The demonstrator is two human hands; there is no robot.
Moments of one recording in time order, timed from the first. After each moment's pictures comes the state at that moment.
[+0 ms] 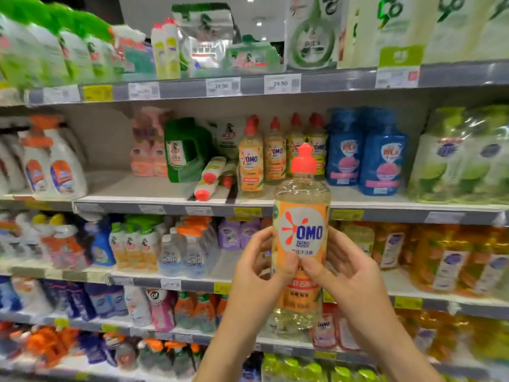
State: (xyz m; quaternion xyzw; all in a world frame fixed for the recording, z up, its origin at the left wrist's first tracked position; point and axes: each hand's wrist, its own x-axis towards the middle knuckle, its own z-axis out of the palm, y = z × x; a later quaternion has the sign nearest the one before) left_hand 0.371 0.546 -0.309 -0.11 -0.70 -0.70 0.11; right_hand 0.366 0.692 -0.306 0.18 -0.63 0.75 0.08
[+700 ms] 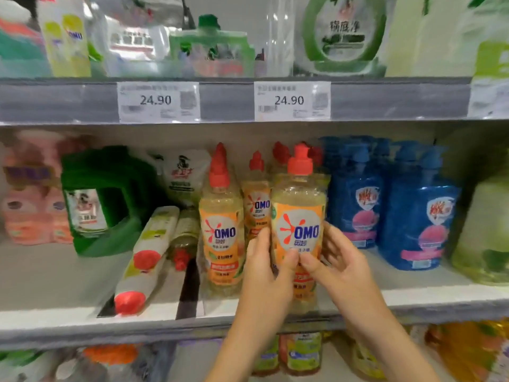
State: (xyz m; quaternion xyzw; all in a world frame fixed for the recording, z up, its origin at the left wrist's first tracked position) left_hand 0.067 0.542 -0.283 -0.16 -0.76 -0.60 0.17; right_hand 0.069 0.673 -0.289 0.16 -0.66 0.71 0.17
